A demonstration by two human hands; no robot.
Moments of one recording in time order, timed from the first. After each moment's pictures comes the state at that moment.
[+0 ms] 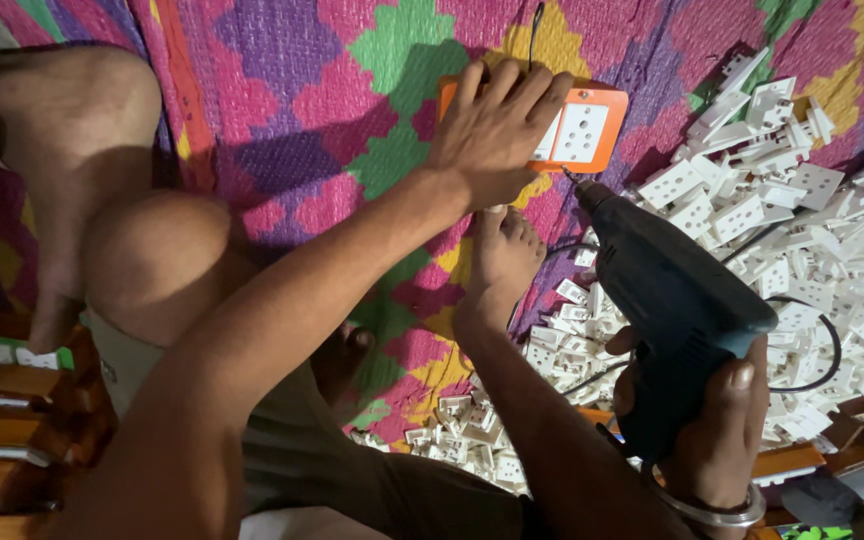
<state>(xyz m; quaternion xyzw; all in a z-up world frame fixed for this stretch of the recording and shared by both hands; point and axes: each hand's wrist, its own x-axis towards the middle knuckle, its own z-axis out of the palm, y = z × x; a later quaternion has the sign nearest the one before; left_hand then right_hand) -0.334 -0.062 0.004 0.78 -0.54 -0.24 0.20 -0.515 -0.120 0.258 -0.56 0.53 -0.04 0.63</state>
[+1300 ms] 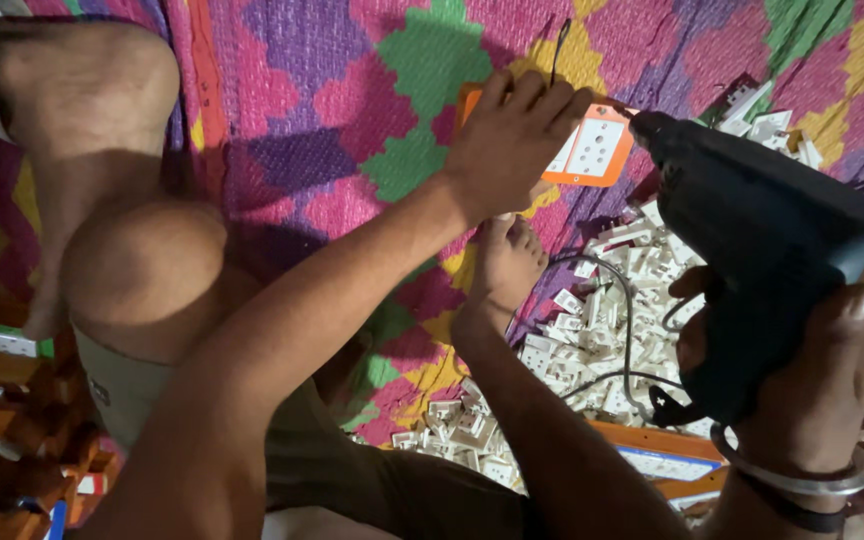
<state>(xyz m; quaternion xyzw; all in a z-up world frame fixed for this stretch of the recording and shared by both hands) -0.328 -0.047 0.015 0.78 -0.54 -0.16 0.28 -0.460 -0.160 0.267 -0.68 0.44 0.01 0.58</state>
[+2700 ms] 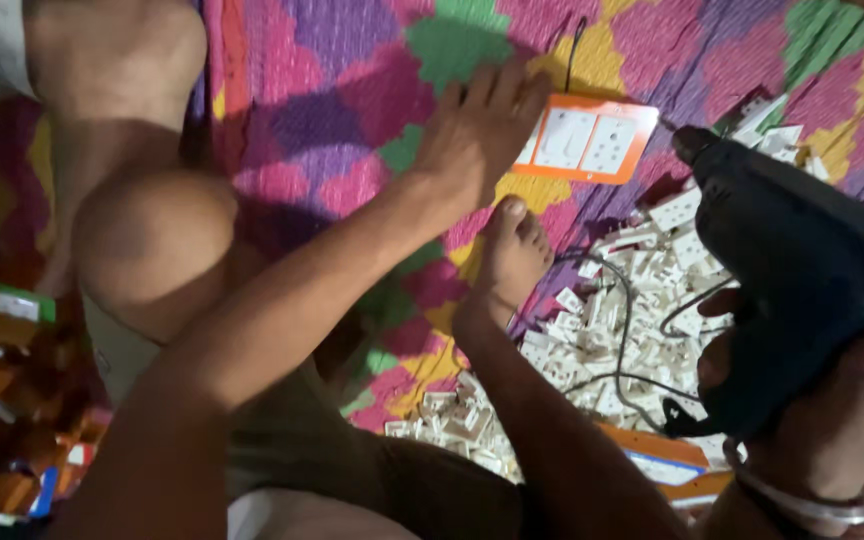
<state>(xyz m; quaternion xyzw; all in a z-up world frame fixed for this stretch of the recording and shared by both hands) -0.325 -0.009 0.026 0.83 -0.45 -0.22 0.25 -0.481 -0.162 0.278 -0.66 0.44 0.01 0.61</state>
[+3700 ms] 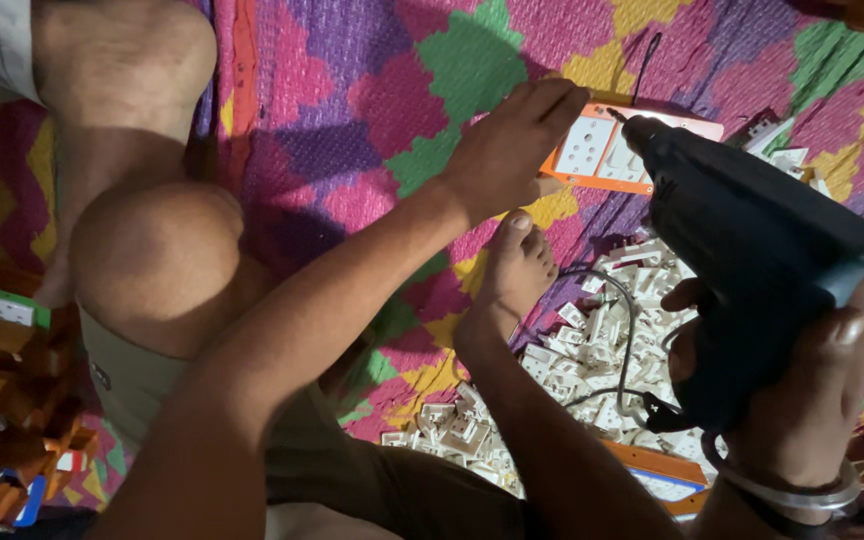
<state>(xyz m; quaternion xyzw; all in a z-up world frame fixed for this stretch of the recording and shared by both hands) -0.323 -0.027 -0.007 0.75 -0.41 -0.28 0.43 -0.440 -0.147 0.261 -0.66 0.41 0.01 0.63</state>
